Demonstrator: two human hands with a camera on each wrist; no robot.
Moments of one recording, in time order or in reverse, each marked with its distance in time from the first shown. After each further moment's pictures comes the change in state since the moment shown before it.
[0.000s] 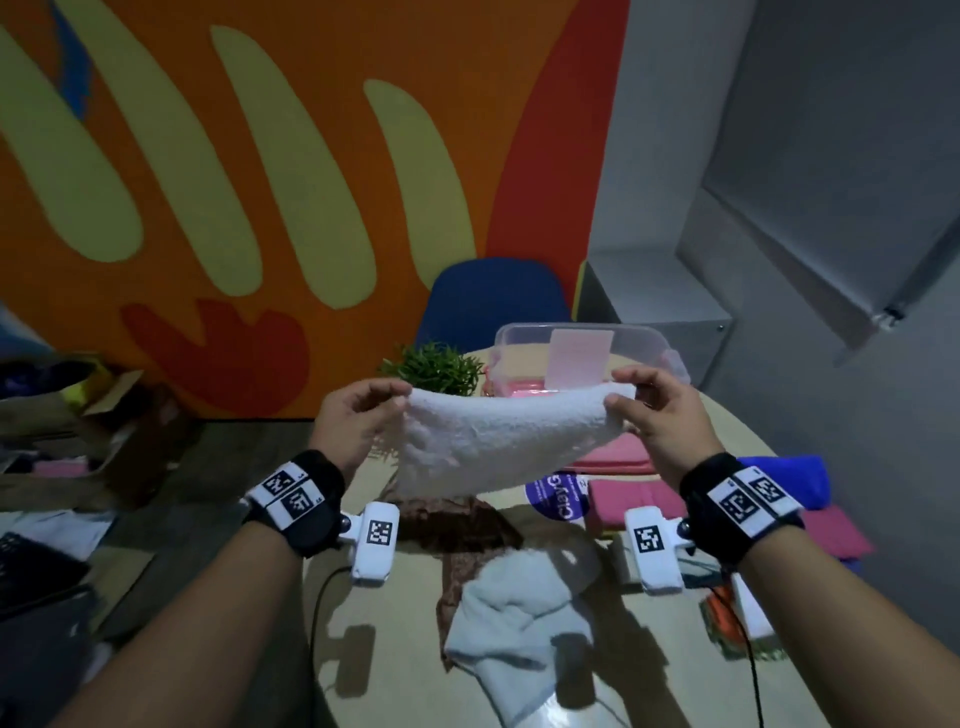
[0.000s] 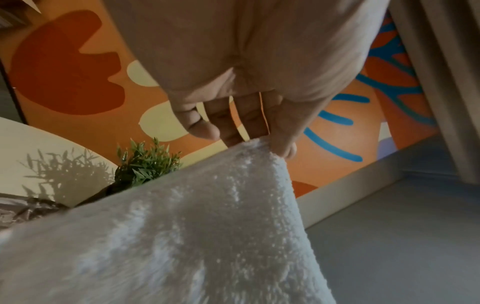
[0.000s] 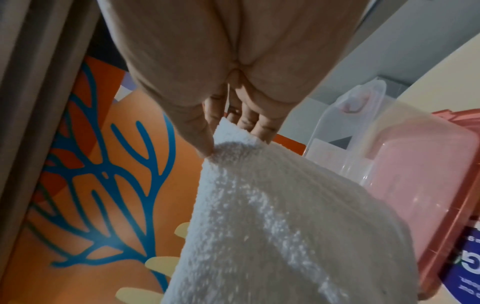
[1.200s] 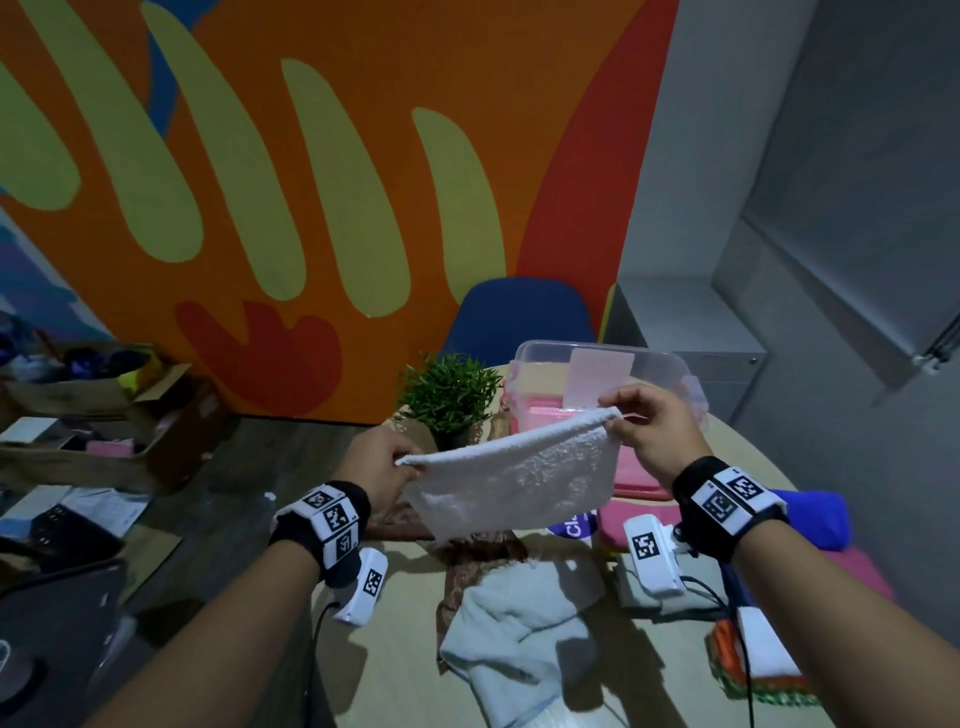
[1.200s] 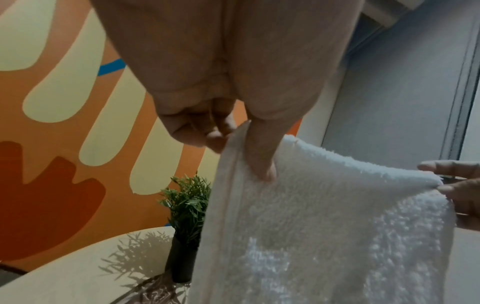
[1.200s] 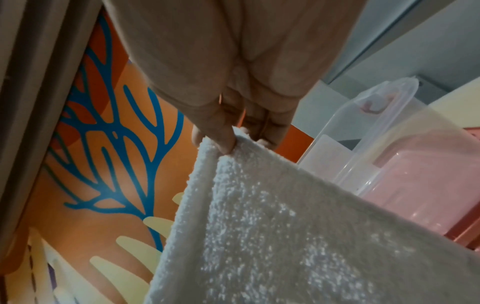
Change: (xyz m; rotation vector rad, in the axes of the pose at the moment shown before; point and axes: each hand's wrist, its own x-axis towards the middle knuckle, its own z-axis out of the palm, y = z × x) left_hand -0.038 -0.001 0.009 0.945 -0.154 0.029; right_hand 0.016 -0.001 0.001 -0.257 -0.125 -0.089
